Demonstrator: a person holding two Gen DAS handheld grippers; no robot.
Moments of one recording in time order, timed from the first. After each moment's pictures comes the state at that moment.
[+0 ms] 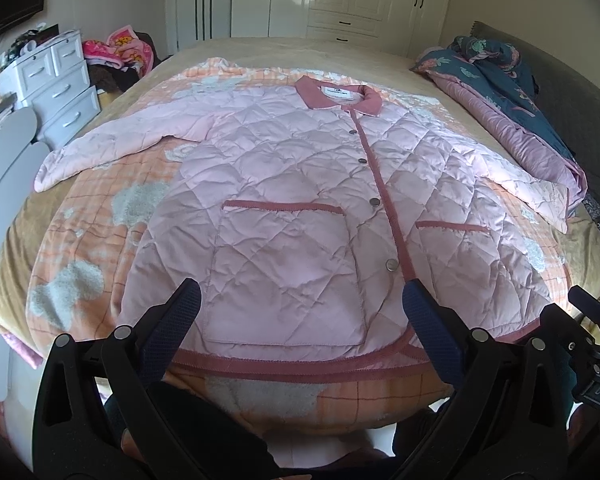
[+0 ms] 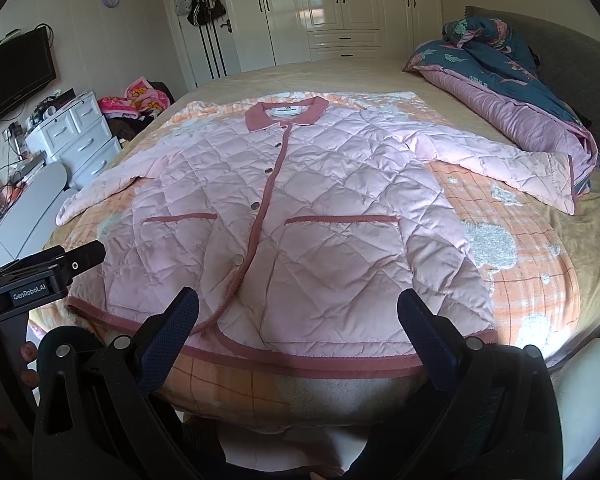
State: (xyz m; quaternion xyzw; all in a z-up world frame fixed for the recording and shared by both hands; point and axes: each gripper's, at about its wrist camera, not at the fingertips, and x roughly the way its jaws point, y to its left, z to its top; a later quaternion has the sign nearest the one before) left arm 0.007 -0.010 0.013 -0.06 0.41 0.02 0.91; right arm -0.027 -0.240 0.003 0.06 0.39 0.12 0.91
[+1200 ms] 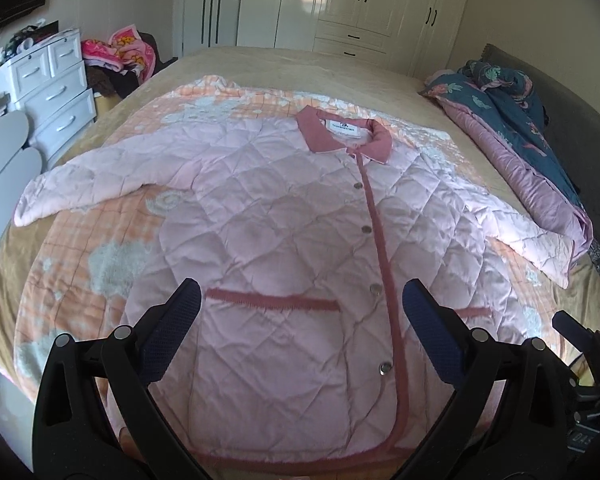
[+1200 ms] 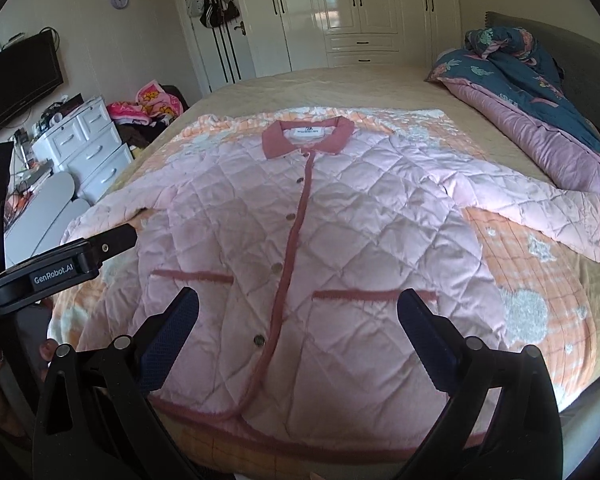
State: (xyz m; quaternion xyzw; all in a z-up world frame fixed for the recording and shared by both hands) left arm 0.104 0.001 0.044 -0.09 0.39 0.03 0.92; right arm 0.075 -0.210 0.038 0.06 0.38 0.14 0.91
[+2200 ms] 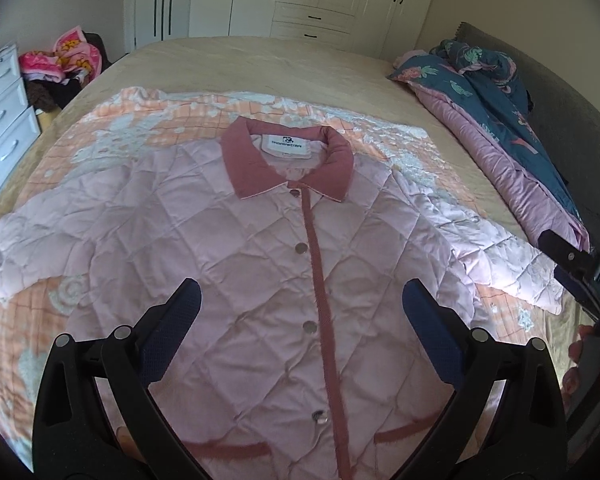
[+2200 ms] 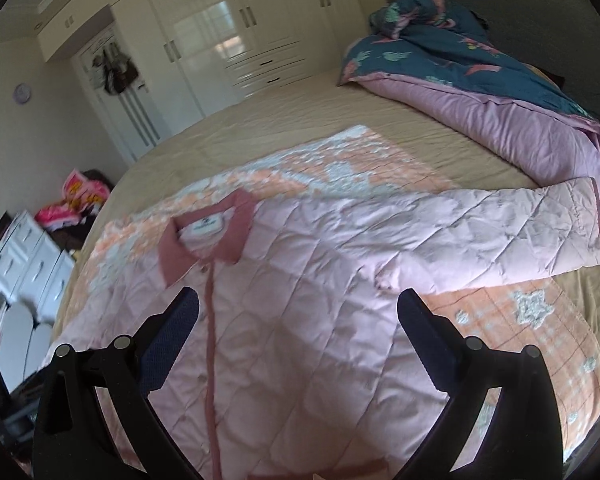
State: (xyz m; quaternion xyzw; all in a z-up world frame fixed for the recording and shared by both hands) left arm 0.280 -0.050 0.038 -0.08 0.42 -0.04 0.90; right arm 0.270 -0.319 0.037 0.19 0.36 -0.01 0.91
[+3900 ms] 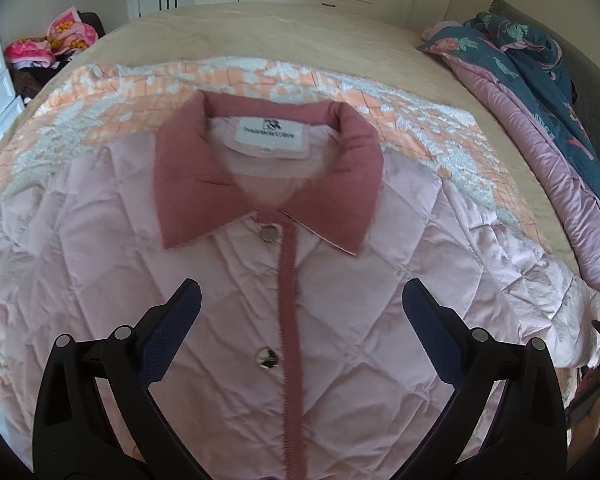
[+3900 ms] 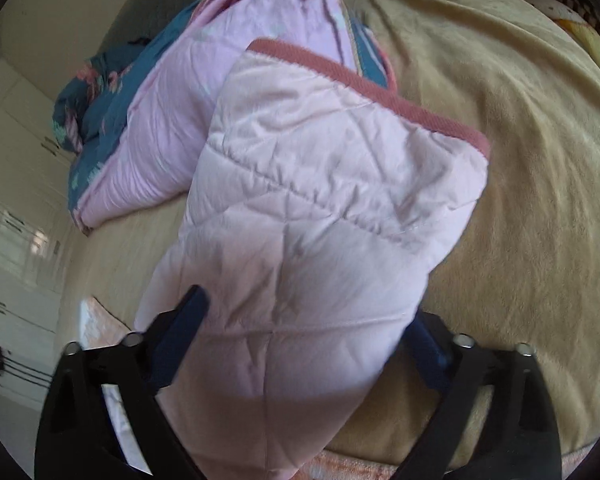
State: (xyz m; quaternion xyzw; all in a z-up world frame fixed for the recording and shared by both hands) left arm 0.438 -0.088 -0.040 -0.07 0.47 0.00 0.88; right arm 0.267 -0.664 -0.175 0.50 0.25 -0.35 0.75
